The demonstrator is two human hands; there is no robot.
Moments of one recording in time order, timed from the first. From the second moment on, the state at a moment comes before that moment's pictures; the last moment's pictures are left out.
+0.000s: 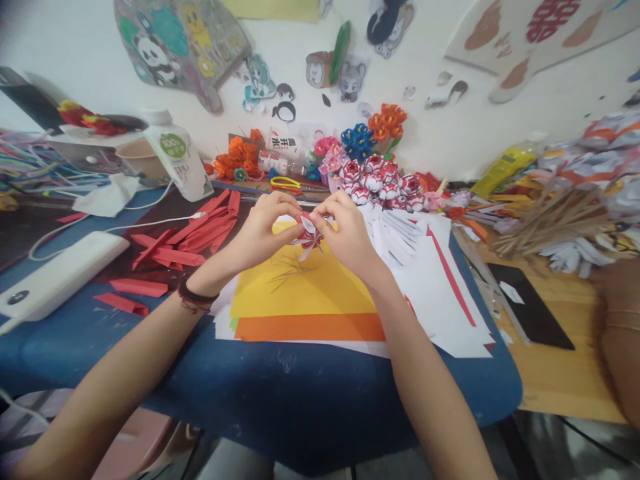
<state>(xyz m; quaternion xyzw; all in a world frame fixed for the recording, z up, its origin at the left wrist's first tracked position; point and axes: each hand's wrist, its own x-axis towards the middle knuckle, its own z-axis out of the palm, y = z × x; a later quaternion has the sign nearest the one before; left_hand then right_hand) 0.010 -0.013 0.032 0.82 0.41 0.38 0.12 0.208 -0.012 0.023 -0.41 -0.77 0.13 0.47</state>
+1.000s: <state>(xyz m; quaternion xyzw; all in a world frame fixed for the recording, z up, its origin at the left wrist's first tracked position) 0.006 -0.009 0.034 0.83 0.39 0.37 0.11 0.206 -0.011 0.016 -0.41 -0.77 0.19 0.44</state>
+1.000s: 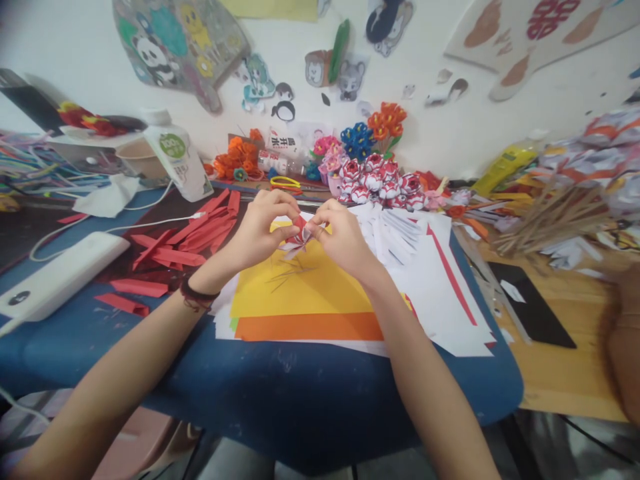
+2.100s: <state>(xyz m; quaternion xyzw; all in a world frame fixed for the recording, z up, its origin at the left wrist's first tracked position) -0.006 -0.010 0.044 0.84 0.41 0.35 -0.06 0.209 -0.011 0.020 -0.39 -0.69 0.30 0.54</state>
